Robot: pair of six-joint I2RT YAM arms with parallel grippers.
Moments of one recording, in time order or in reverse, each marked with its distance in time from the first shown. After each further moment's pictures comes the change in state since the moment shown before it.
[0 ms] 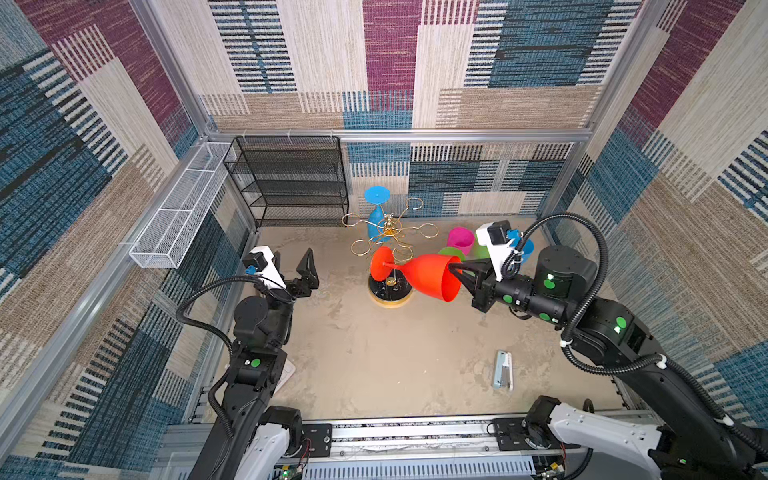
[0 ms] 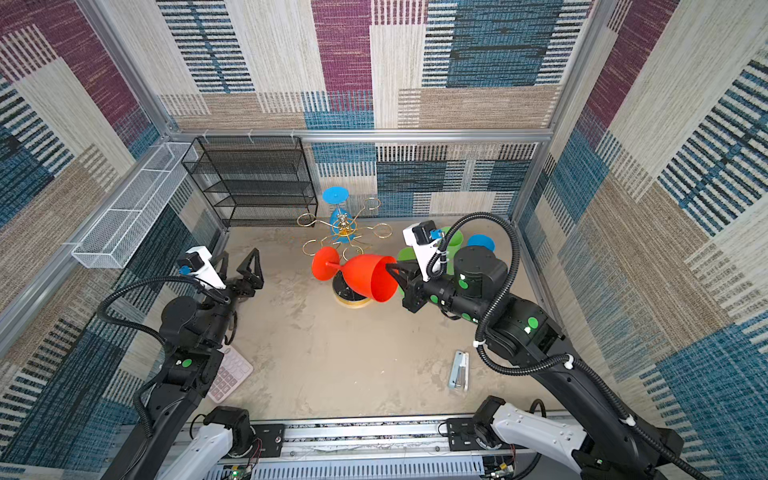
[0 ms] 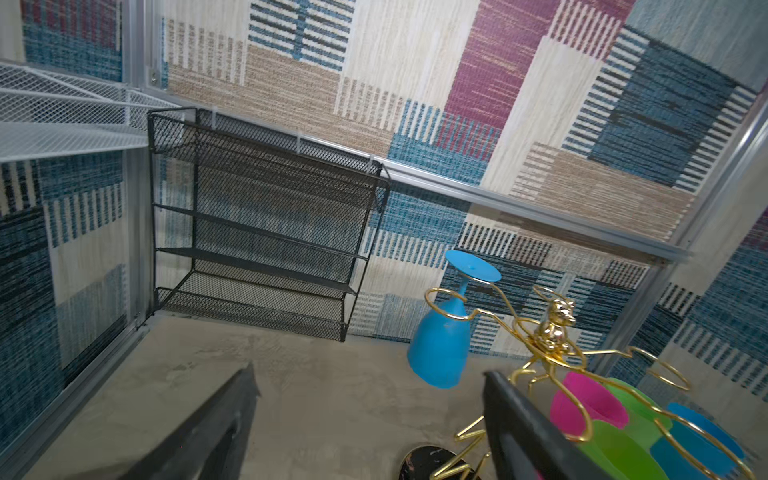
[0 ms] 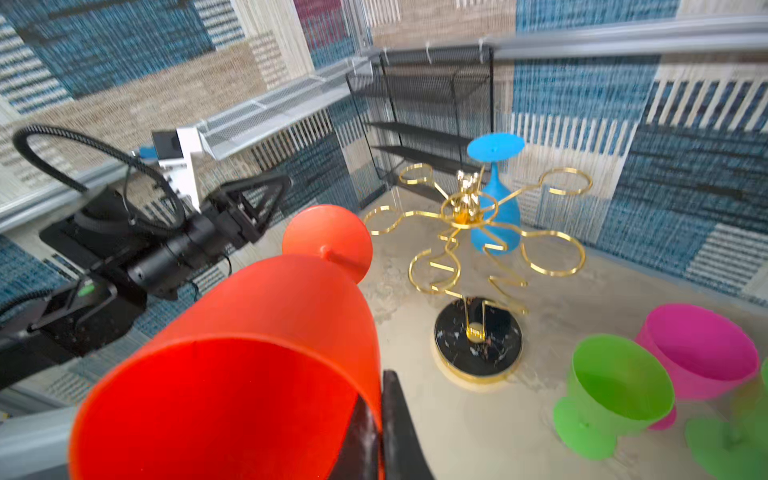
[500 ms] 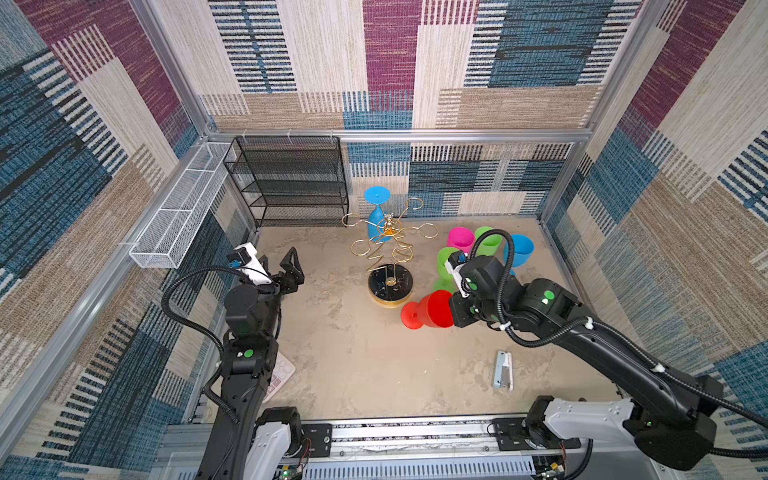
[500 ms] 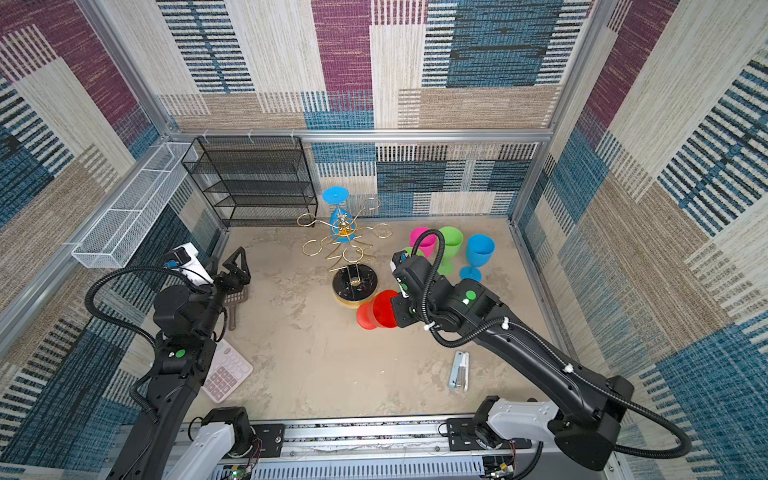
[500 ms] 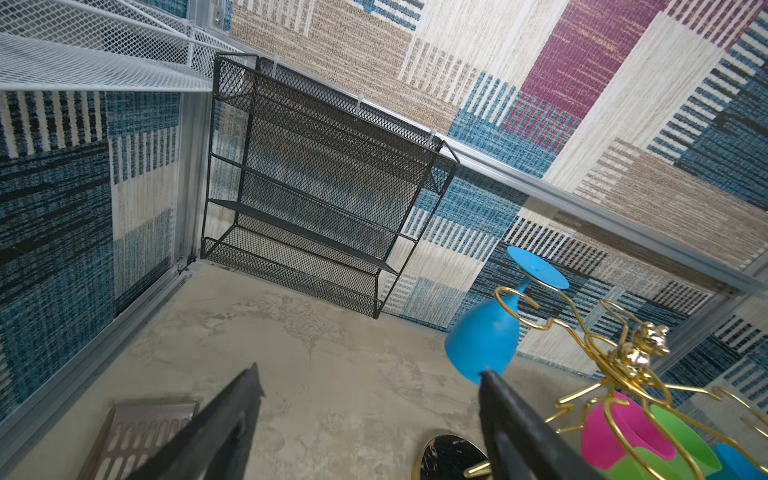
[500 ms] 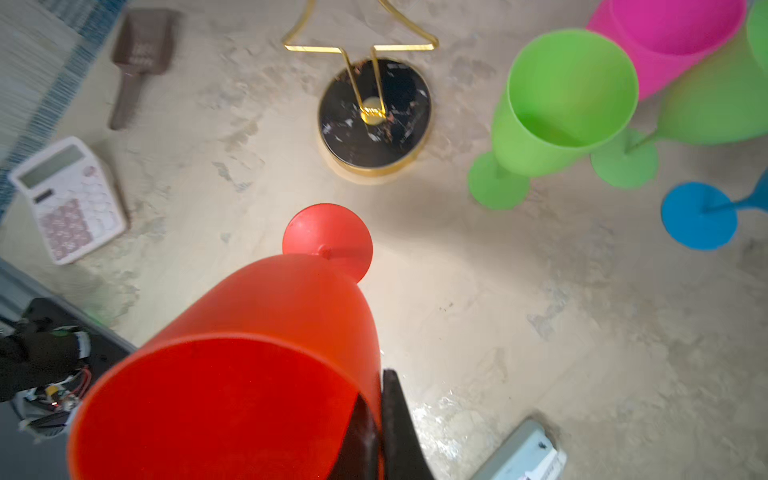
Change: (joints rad) left arm 0.159 0.053 0.037 -0.077 0.101 -0.085; right arm 0.042 0.268 0.038 -0.441 0.275 0.192
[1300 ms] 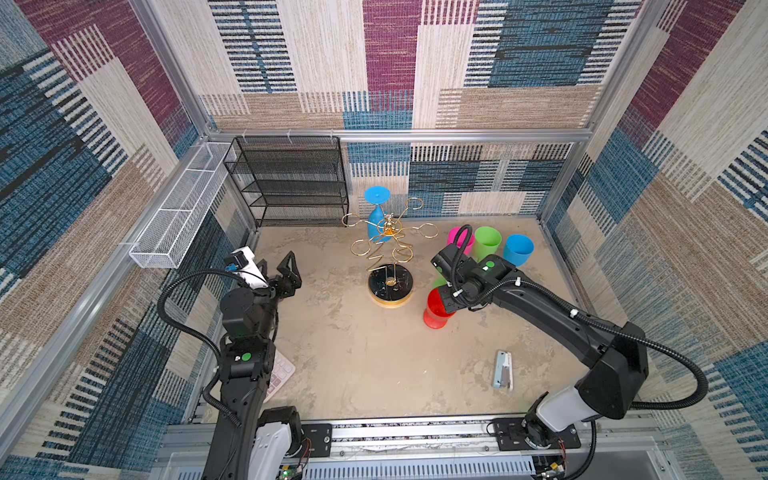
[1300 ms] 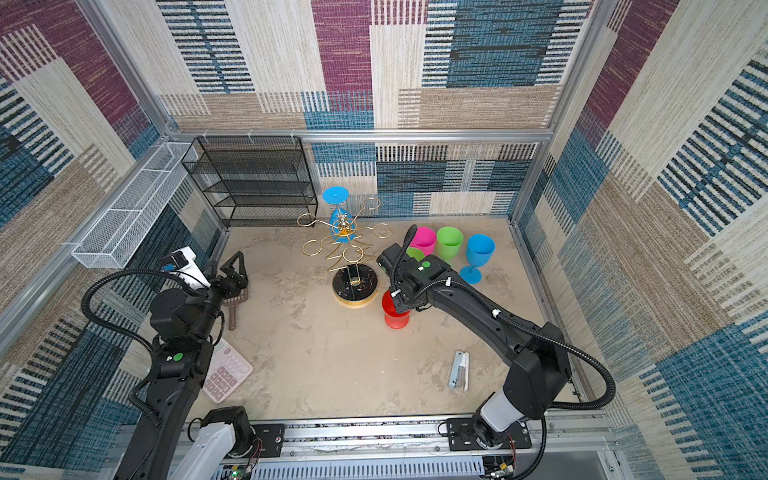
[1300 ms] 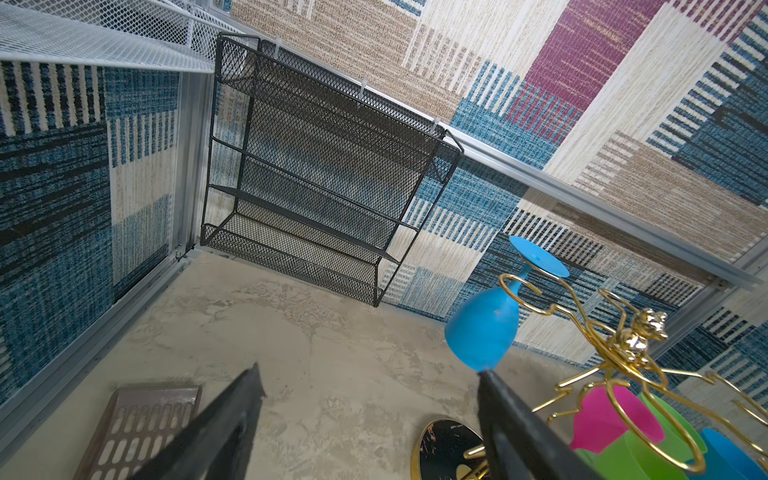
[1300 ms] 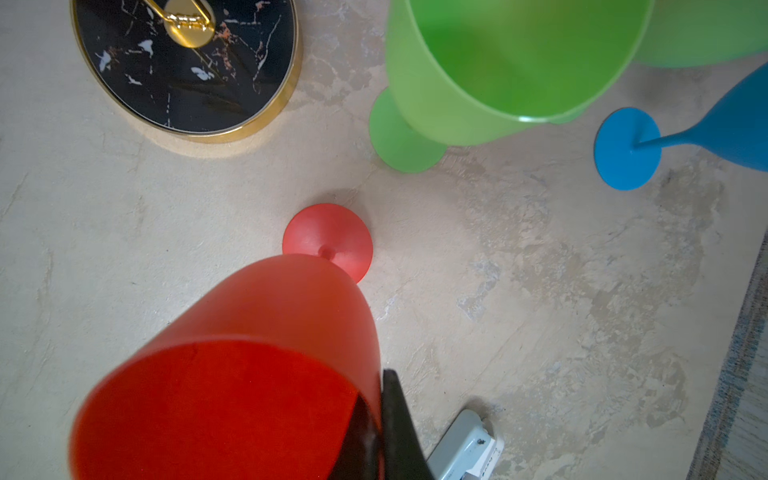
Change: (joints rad) left arm 0.054 -0.021 -0.020 -0.022 0.075 -0.016; right arm -0.143 0.305 0.052 -0.010 0.093 -0.049
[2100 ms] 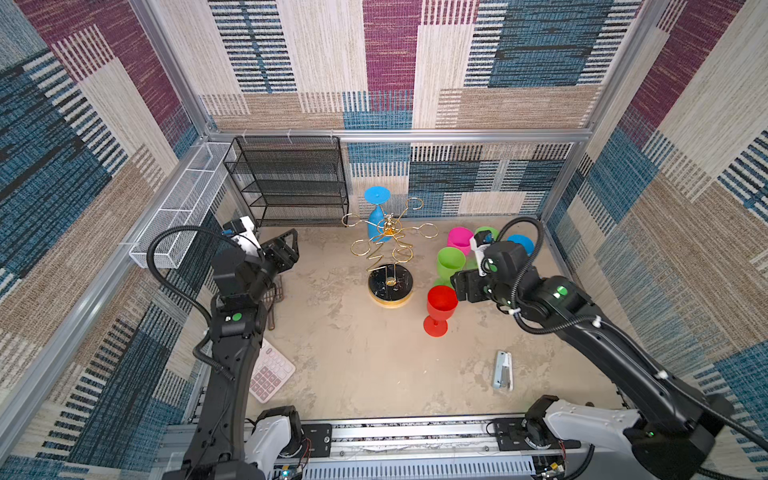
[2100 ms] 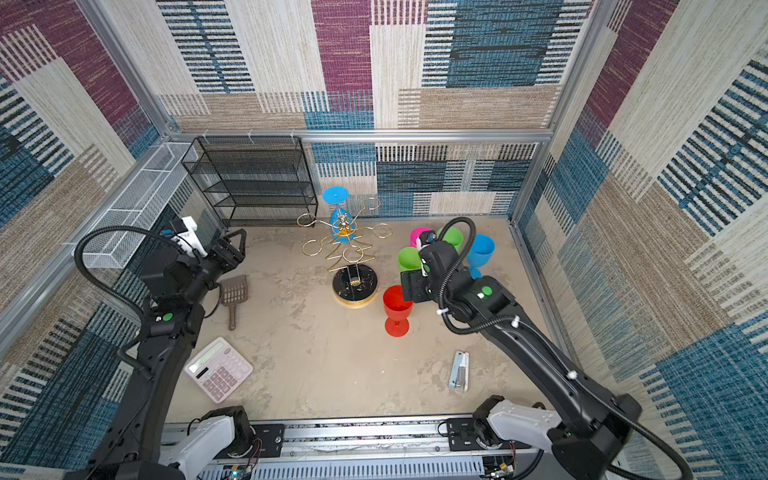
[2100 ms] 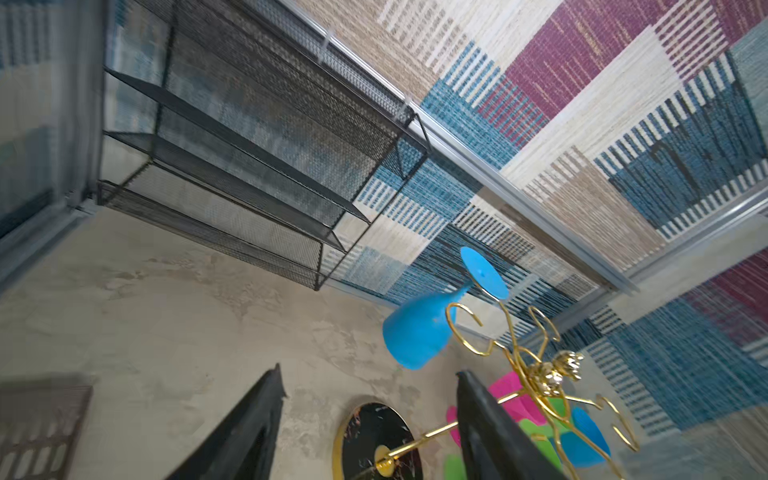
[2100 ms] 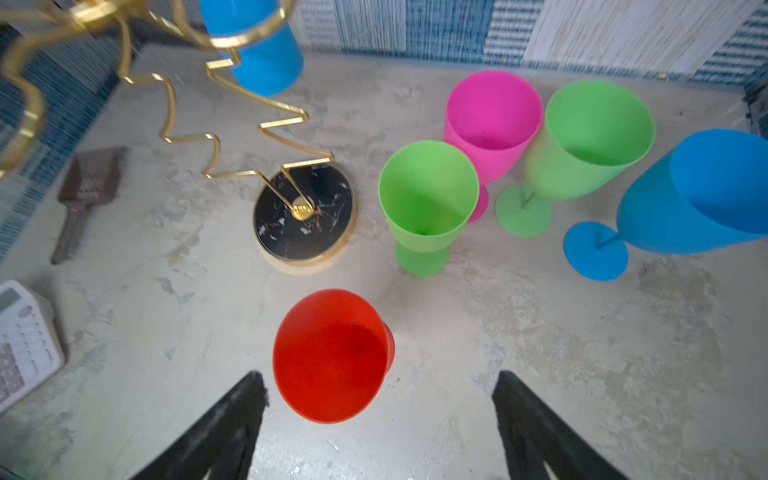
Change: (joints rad) left arm 0.045 0.338 0.370 -0.149 0.293 -0.192; right arm -0.083 -0.462 -0.179 0.303 -0.090 -0.027
